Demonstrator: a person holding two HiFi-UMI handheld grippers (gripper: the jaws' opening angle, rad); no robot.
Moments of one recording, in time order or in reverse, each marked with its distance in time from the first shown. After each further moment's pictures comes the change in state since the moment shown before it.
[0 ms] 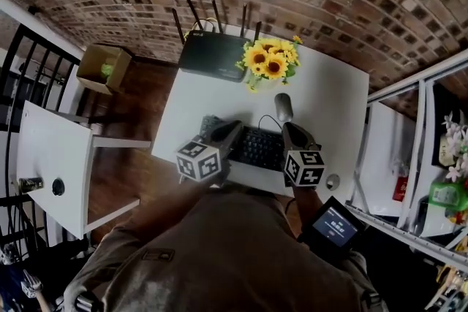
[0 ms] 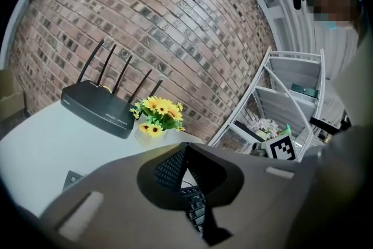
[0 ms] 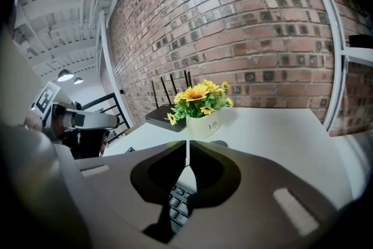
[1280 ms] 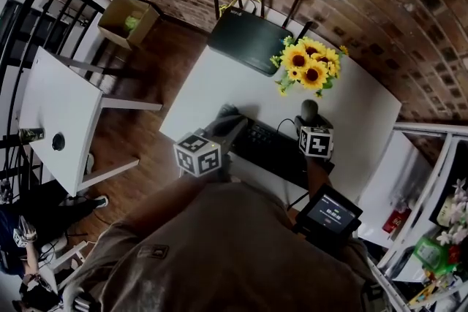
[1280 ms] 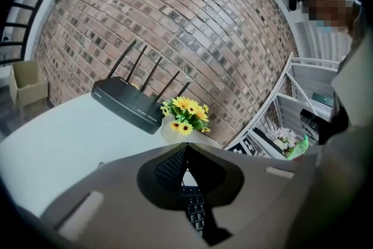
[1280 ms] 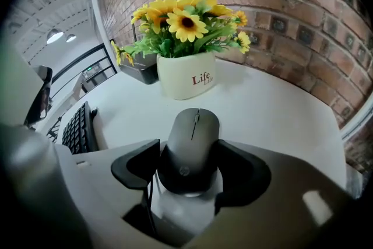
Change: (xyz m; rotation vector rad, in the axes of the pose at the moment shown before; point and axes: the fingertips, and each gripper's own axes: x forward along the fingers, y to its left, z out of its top) left arm -0.018 0.054 -0.007 -0.120 -0.024 0.154; right arm 0.119 -0.068 -0.066 -0.166 0.449 -0.067
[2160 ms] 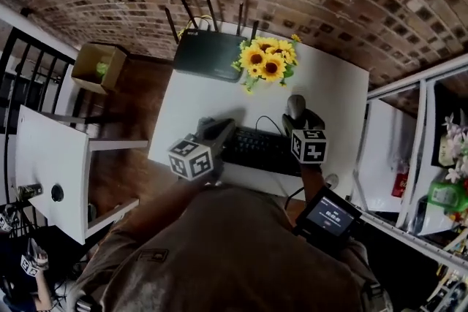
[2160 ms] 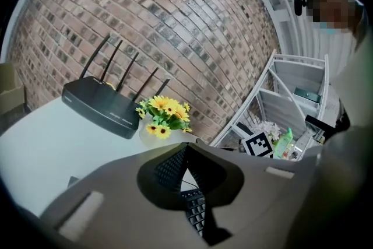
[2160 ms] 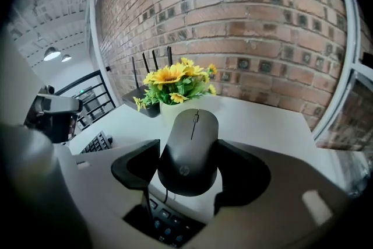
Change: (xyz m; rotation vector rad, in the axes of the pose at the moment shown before) left arm 0.013 -0.035 0.007 0.080 0.034 -0.152; right arm -0.100 -0.003 0.024 0.105 -0.241 -0.059
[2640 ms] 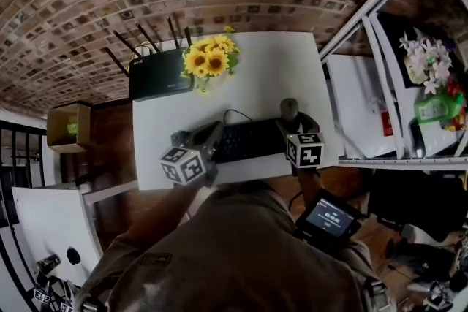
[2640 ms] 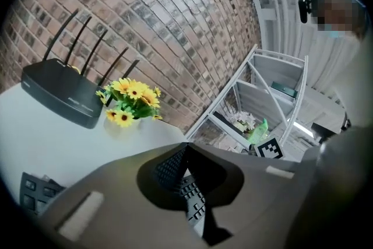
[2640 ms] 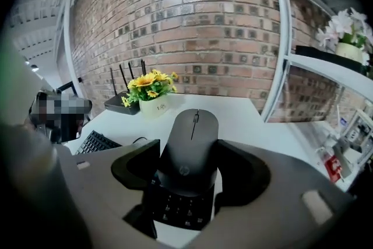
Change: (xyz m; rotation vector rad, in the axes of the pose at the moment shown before) left arm 0.031 -0.055 -0.024 0.049 0.118 -0.236; right arm -0.110 -0.046 -0.068 0.193 -0.051 -0.266
